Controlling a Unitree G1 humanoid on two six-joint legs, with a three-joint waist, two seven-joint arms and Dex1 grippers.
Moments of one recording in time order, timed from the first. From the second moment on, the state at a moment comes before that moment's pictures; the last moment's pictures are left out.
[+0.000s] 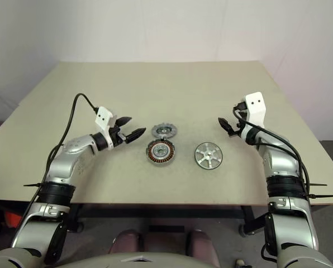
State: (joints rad) left arm -0.45 0.36 0.01 0.23 -0.29 0.29 -0.72; right arm -0.51 -0.51 -0.15 0.35 0.20 0.37 0.55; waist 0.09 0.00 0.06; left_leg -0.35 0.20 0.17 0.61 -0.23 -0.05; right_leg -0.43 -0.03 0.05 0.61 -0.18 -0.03
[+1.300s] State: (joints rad) left arm -0.49 0.35 0.07 0.30 -0.28 0.20 -0.64; right arm -0.47 -0.52 -0.14 0.34 0.18 0.34 0.61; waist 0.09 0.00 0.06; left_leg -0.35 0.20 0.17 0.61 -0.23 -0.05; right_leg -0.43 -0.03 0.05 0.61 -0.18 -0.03
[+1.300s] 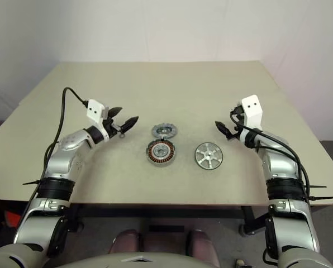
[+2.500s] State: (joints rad) left arm -0.39 0.38 0.03 0.35 -0.18 0.30 -0.54; right arm -0.48 -0.52 -0.12 0.34 0.18 0.34 0.60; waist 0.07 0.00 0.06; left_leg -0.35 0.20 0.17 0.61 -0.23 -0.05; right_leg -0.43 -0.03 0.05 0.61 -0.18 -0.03
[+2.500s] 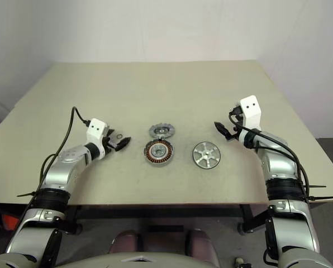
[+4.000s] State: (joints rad) left arm -0.38 0.38 0.06 0.37 -0.17 0.31 -0.50; right arm -0.51 -0.52 -0.13 0.37 0.18 0.36 0.56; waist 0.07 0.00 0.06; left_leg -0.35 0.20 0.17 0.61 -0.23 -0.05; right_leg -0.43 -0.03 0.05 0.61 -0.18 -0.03
